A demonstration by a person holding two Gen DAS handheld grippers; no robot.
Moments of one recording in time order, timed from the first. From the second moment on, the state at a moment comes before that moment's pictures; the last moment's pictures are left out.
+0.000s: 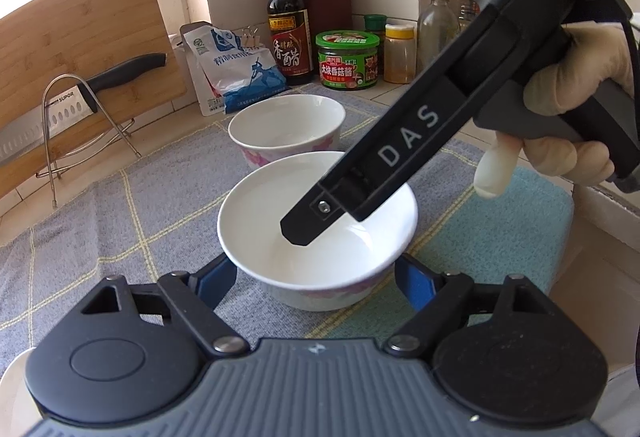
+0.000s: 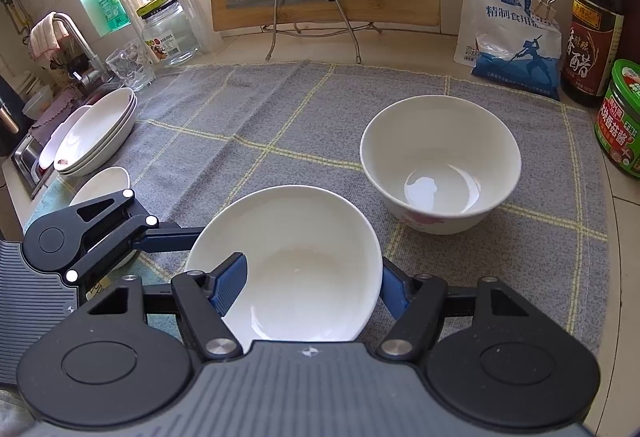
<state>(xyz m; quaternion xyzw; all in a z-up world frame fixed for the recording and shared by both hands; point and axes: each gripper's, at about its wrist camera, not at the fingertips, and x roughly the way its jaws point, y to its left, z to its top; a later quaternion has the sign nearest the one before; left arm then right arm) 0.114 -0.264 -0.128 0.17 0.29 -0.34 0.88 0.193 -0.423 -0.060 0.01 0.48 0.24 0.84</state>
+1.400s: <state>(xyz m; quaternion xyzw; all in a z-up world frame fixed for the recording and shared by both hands) 0.084 -0.147 -0.062 0.17 0.28 -0.34 0.88 0.162 -0.307 -0.003 0.01 0.44 0.26 0.86</state>
